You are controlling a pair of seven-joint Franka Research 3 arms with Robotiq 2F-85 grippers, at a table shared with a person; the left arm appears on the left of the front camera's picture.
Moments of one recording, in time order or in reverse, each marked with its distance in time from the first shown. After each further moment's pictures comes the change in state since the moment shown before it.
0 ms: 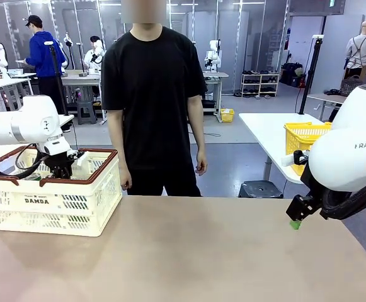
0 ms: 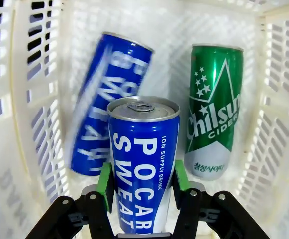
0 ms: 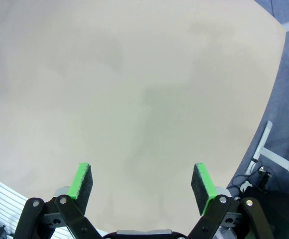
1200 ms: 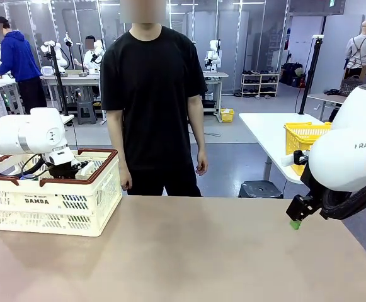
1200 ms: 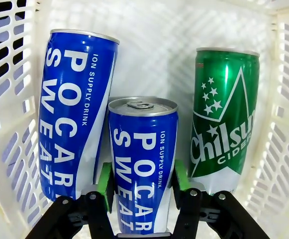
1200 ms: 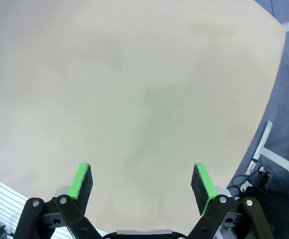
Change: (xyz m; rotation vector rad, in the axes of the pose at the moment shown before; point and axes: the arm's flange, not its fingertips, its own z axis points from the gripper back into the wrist) left arm 0.004 0.003 -0.035 -0.035 0.001 -0.016; right arm 0.000 0.000 0.000 0.000 0.000 0.000
